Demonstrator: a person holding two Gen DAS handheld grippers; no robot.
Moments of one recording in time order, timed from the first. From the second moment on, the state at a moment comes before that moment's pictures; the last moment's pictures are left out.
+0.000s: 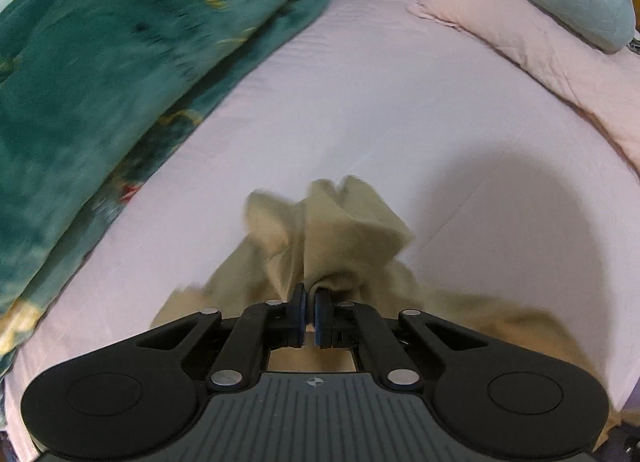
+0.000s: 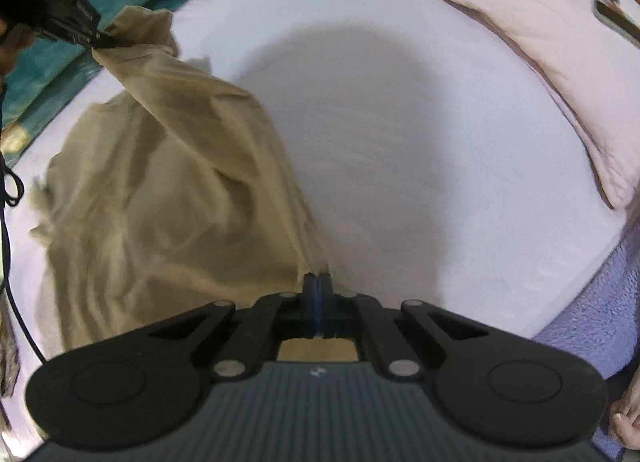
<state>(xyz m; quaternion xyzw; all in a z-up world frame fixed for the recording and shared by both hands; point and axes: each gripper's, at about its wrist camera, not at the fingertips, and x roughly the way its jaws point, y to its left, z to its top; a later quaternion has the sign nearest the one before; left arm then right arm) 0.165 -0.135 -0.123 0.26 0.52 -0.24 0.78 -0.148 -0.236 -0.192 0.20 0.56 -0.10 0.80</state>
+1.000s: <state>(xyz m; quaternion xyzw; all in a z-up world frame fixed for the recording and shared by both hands) 0.157 0.215 -0.169 0.23 0.56 -0.14 0.78 -0.148 0.064 -0.176 0.05 0.59 0.12 0.80</state>
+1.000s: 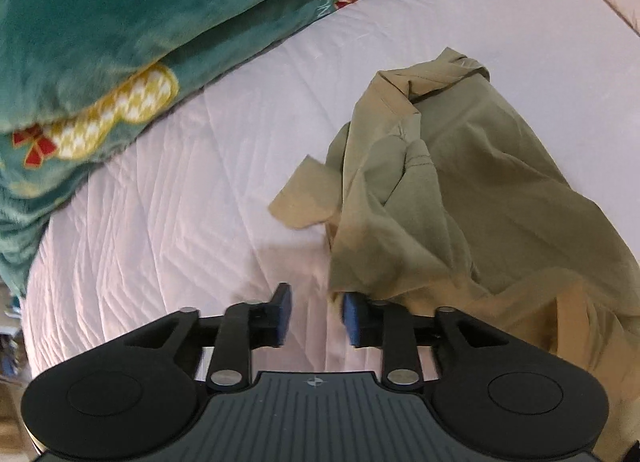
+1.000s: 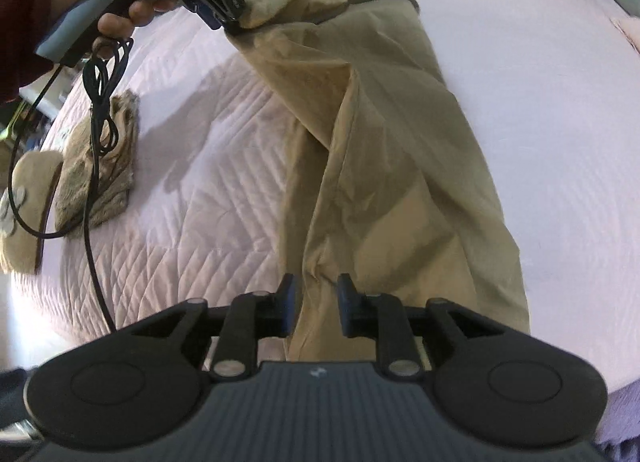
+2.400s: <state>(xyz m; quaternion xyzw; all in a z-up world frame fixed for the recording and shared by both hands) -0.191 0.122 -0.254 -0.03 0.63 0.06 0.77 -0.168 -0.084 -0.241 -0.06 0.62 0.12 0.77</state>
